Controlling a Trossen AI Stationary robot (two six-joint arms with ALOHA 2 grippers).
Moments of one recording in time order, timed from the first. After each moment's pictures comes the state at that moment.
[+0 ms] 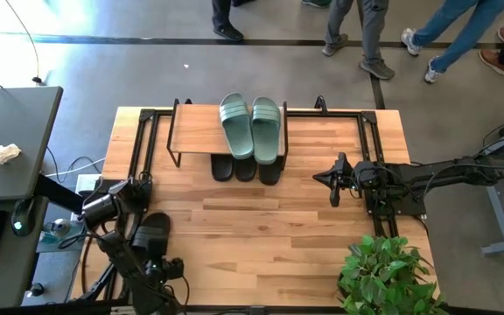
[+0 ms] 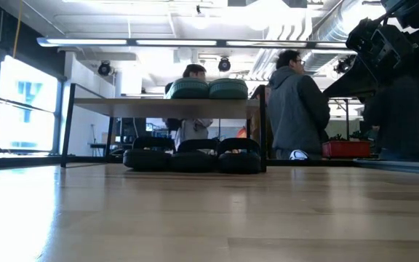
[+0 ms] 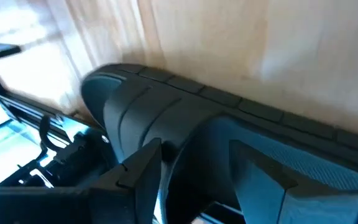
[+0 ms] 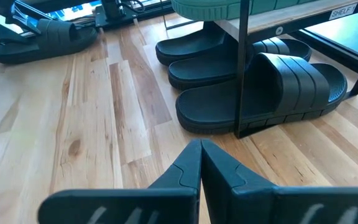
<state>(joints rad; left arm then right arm) -0.94 2.09 1.46 -1.57 -0.05 -1.00 0.04 0.58 0.25 -0.07 0.25 0.26</state>
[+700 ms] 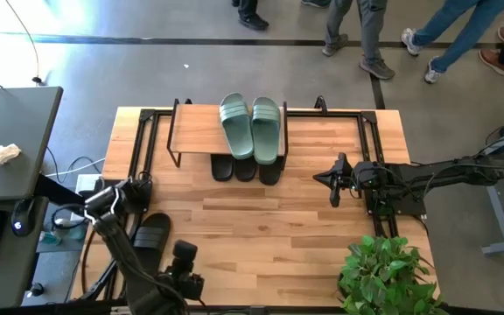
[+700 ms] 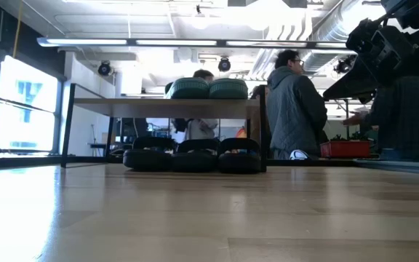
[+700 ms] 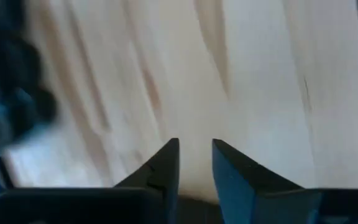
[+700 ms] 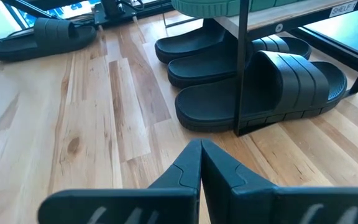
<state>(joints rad) -0.85 2.05 1.85 -1.57 -0.41 -0.68 0.04 0.58 0.25 -0.08 0.25 0.26</state>
